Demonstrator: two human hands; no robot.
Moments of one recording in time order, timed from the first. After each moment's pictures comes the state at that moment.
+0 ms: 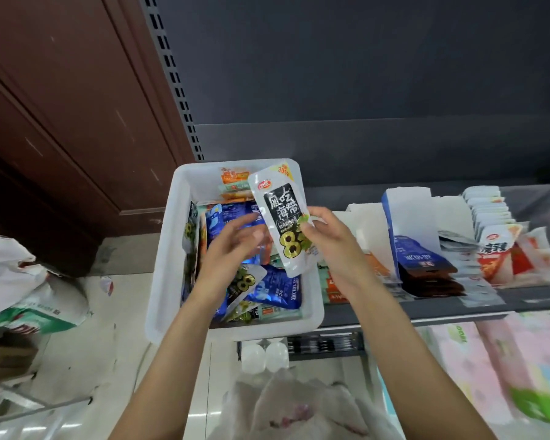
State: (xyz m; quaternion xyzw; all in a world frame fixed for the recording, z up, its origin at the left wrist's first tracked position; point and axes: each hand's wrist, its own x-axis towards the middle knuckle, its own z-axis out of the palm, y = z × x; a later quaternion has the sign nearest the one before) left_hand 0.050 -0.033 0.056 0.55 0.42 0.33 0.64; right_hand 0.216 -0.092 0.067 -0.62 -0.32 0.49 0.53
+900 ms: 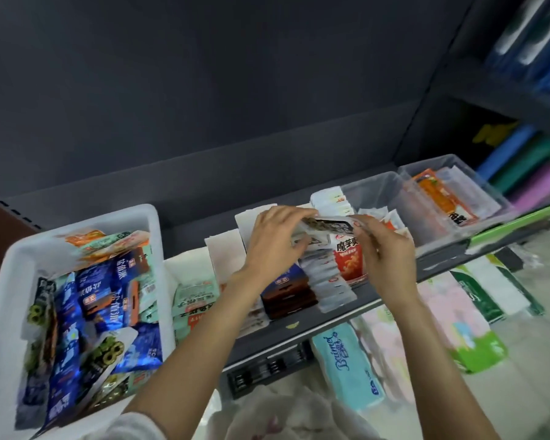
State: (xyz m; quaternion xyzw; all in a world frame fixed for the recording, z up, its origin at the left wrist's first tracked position) left_hand 0.355 -0.093 0.045 0.93 0.20 0.22 0.20; right_hand 0.466 -0.251 0.061 -0.80 -0.43 -0.09 0.41
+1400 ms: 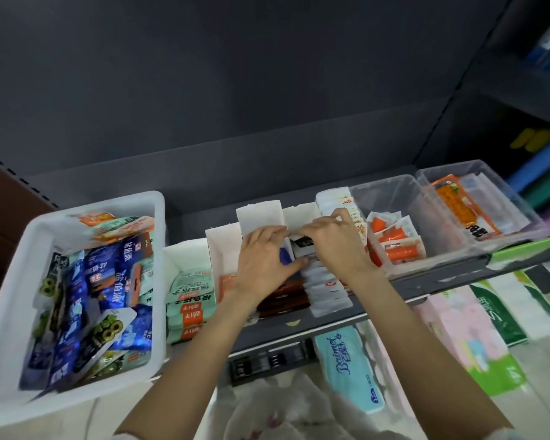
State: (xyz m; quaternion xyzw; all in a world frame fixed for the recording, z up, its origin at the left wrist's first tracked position) left_hand 0.344 -0.103 0.003 0.91 0.34 0.15 0.17; right_hand 0.487 -0.179 0.031 -0.75 -0.65 -0.05 0.04
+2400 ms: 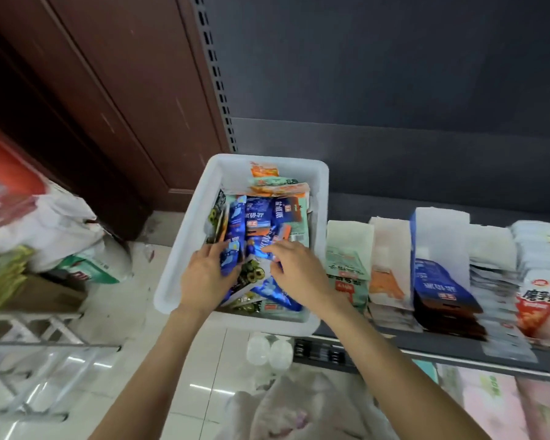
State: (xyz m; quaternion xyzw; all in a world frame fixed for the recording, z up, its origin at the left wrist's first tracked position) left_hand 0.010 -0.041 -0.011 0.73 0.65 0.12 0.16; right_hand 0.196 -0.068 0.006 -0.61 -0.74 0.21 0.17
